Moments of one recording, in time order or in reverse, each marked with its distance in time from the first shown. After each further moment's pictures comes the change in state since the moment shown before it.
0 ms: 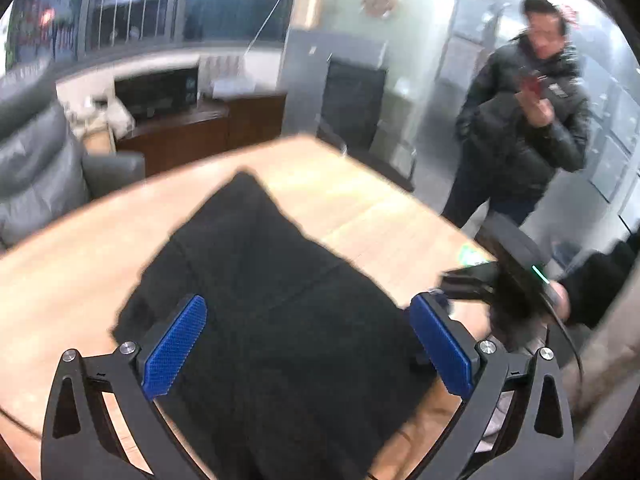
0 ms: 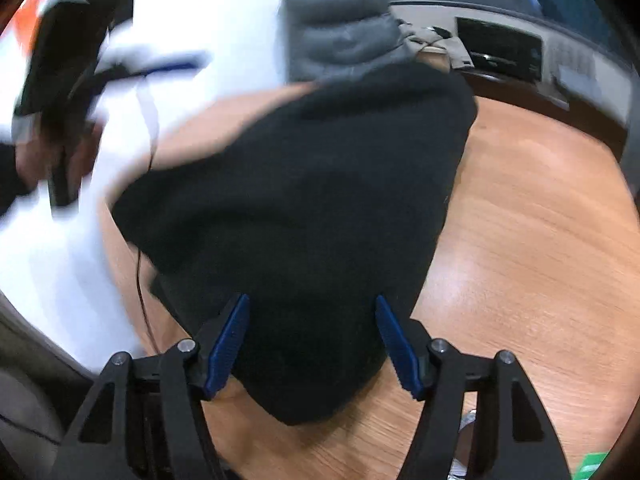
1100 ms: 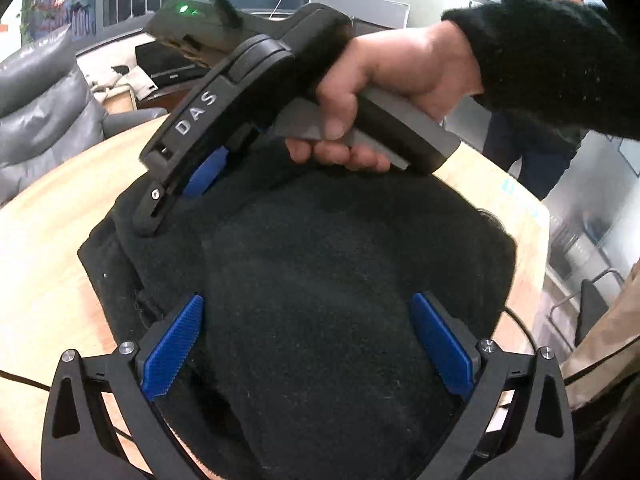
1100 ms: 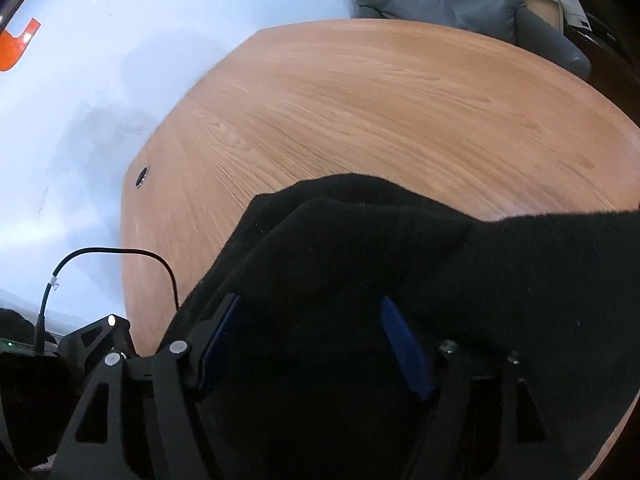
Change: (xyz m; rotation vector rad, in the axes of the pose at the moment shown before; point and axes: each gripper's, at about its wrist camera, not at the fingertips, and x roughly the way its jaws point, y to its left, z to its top) left arm -0.004 -0.002 -0.104 0.002 0.049 0.103; right arm 0.189 -0.015 0.194 -0.053 0.344 0.347
